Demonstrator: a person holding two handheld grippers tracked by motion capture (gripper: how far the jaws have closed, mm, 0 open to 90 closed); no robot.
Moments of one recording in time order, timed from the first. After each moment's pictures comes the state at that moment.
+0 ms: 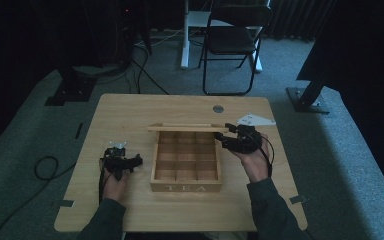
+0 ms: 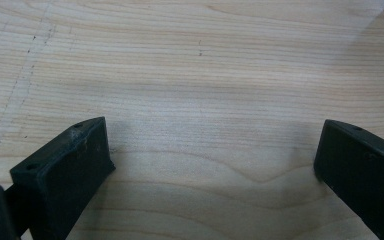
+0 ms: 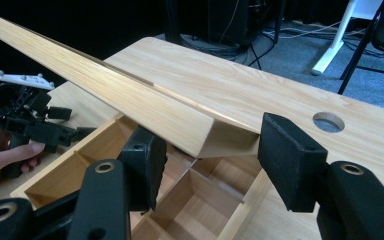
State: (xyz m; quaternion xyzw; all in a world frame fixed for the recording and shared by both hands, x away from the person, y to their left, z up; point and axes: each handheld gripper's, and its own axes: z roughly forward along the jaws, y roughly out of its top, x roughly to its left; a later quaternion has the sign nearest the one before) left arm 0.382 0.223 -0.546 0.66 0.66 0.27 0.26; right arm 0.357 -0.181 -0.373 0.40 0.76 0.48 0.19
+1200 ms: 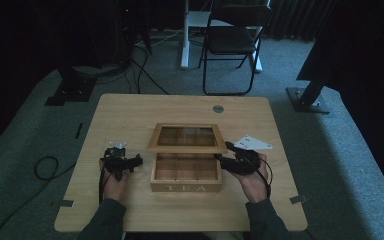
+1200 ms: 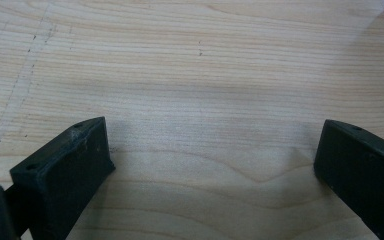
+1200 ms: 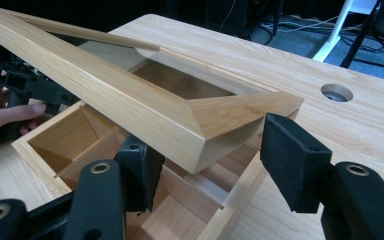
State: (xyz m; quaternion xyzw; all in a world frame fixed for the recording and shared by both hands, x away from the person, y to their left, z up) left arm 0.382 0.223 -0.546 0.66 0.66 0.27 0.26; right arm 0.317 -0.179 -0.413 0.39 0.76 0.47 0.21
